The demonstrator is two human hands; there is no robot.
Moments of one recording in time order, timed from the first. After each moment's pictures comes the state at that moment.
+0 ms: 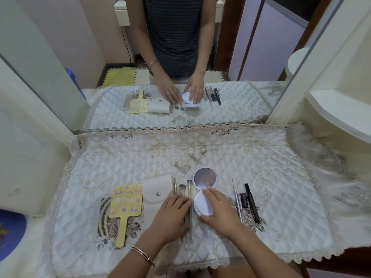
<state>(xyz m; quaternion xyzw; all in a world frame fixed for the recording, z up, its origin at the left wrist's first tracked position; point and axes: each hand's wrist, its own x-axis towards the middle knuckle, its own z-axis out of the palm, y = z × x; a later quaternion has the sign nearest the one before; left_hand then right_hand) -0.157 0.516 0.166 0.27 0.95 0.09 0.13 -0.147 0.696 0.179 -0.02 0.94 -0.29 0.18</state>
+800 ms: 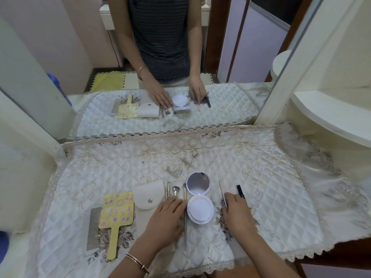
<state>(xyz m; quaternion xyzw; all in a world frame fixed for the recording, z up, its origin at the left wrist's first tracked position) -0.162 0.519 0.155 0.31 0.94 0.08 0.08 -0.141 0.736 0.169 0.13 0.97 -0.19 0.06</state>
